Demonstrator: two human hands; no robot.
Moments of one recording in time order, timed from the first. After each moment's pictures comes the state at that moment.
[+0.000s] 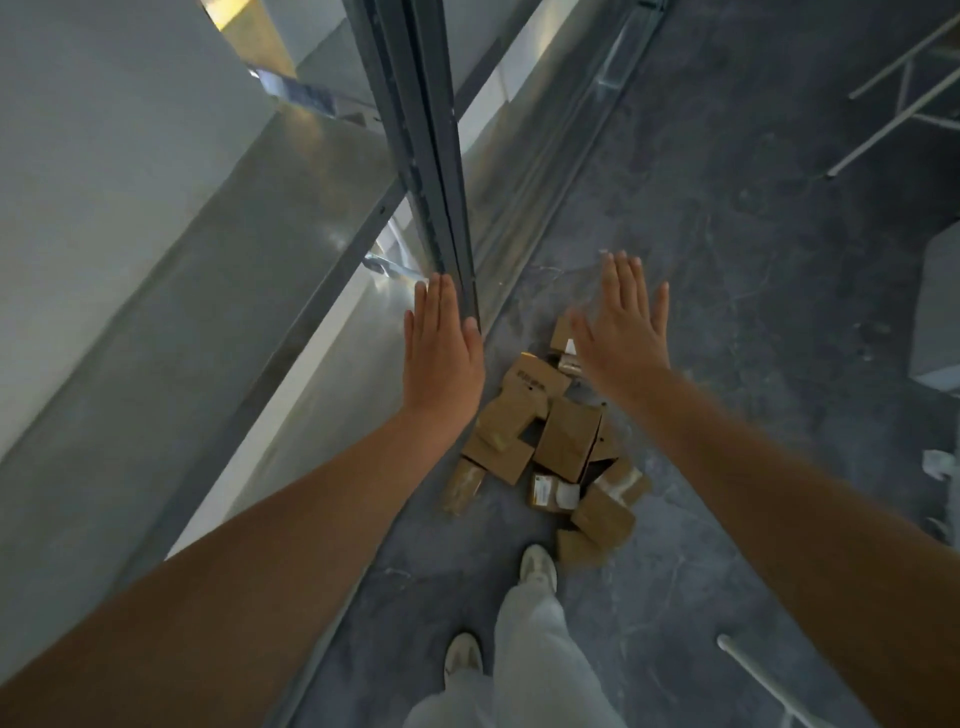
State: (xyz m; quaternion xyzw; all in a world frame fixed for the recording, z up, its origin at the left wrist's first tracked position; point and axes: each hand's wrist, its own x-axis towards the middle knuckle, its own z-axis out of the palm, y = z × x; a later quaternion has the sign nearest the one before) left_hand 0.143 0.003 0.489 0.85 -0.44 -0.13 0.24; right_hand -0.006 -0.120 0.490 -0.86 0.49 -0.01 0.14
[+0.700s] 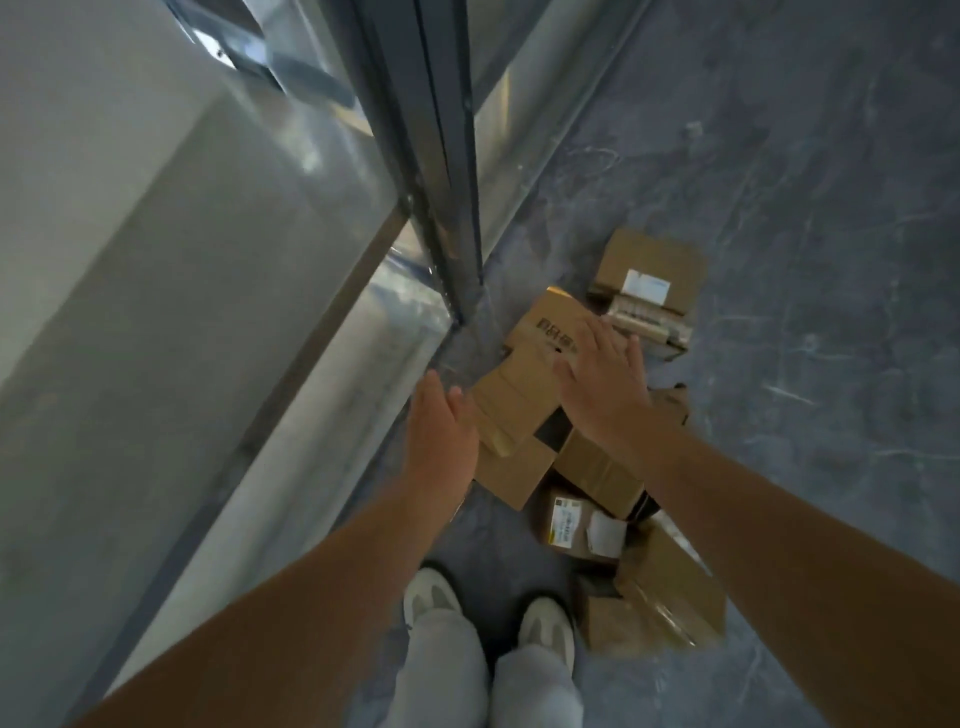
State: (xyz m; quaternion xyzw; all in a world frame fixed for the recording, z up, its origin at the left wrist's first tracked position) left_hand 0.164 -0.032 0.061 0.88 -0.16 -0.37 0.26; right_hand 0.059 -0.173 0.045 -0.86 0.44 0.17 0.22
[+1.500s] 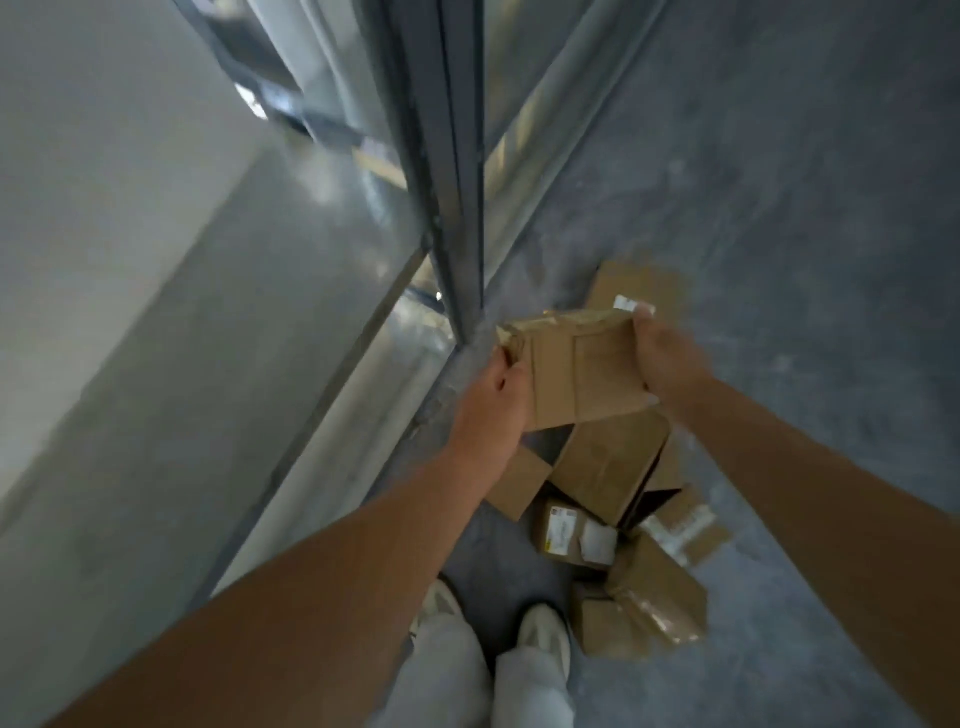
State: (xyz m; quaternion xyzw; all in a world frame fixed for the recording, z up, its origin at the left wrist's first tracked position) left_hand 0.156 -0.070 0.132 0.78 -0.16 -0.47 0.38; right_hand 0.045 -0.222 0.116 -0.61 0.67 0.01 0.43
